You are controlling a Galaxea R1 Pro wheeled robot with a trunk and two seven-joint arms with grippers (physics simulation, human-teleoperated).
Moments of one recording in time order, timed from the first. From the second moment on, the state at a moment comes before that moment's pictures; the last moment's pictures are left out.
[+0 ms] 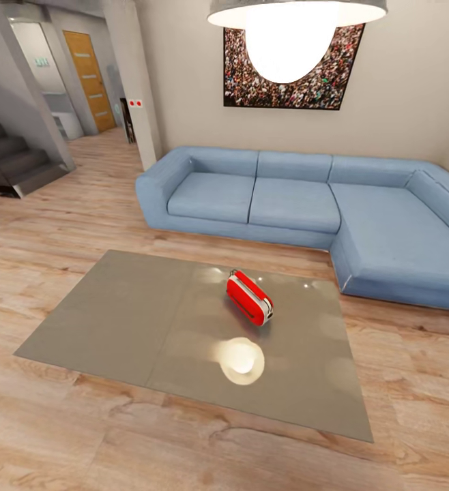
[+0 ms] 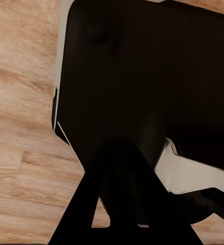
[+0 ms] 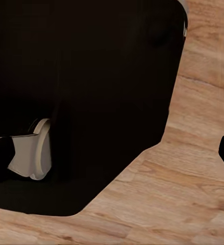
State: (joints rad) left arm -0.19 0.10 -1.03 -0.04 1.24 0.00 -0.20; right arm -0.21 0.03 0.41 0.03 -0.30 -0.08 0.06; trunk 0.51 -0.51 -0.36
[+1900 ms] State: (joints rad) left arm -0.18 0.10 -1.03 -0.05 1.24 -0.03 -0.20; right arm -0.20 0.03 0.41 0.03 -0.31 -0.10 0.05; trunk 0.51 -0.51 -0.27
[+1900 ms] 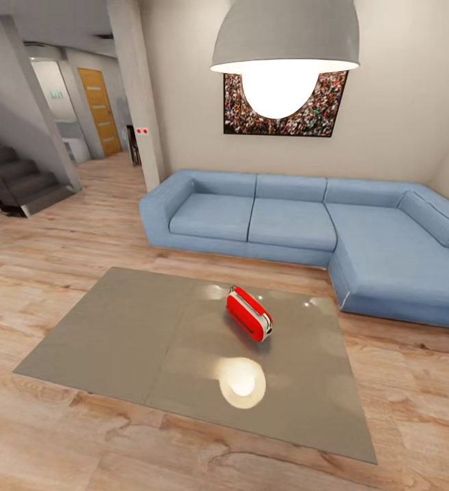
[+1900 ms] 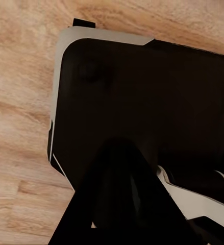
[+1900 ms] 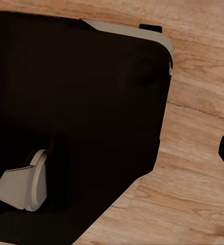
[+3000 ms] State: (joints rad) left arm -0.18 0.10 -1.03 -0.05 1.24 -0.03 -0.20; right arm -0.20 0.03 0.41 0.03 -0.31 -0.10 0.05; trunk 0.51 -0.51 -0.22
